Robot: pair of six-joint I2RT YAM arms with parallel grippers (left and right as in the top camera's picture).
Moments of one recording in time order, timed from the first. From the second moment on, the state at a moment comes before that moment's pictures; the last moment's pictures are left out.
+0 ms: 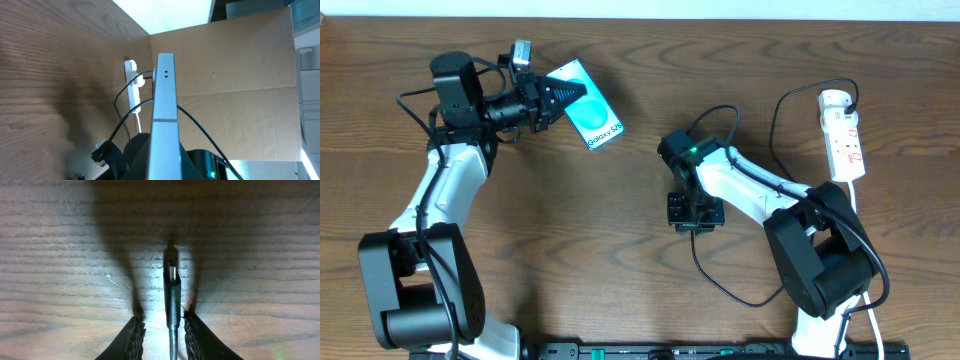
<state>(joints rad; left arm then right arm) 0.11 1.72 1.10 0.19 1.29 -0.95 0.59 1.99 1.26 -0.99 -0.16 0.58</state>
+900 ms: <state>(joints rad) 0.11 1.72 1.10 0.19 1.29 -0.95 0.59 1.99 1.26 -0.99 -0.14 0.60</state>
